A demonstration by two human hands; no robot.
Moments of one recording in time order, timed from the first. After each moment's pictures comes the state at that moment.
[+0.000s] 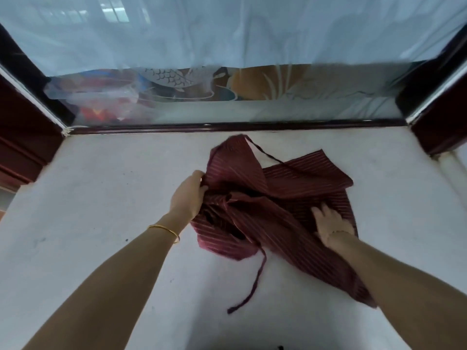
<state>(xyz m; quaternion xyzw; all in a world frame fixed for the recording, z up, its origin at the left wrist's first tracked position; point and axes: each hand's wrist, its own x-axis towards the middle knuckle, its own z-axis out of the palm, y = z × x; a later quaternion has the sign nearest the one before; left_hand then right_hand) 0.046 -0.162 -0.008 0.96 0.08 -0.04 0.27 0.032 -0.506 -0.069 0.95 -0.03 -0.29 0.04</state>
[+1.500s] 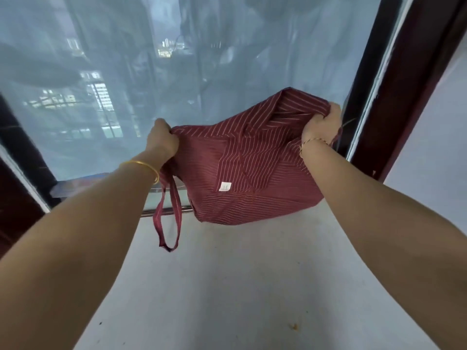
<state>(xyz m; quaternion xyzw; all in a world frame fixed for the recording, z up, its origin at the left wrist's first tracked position) 0.128 -0.206 0.271 0.89 0.10 0.20 0.39 0.124 -0.500 0.279 0.65 -0.17 0.44 -0.59</state>
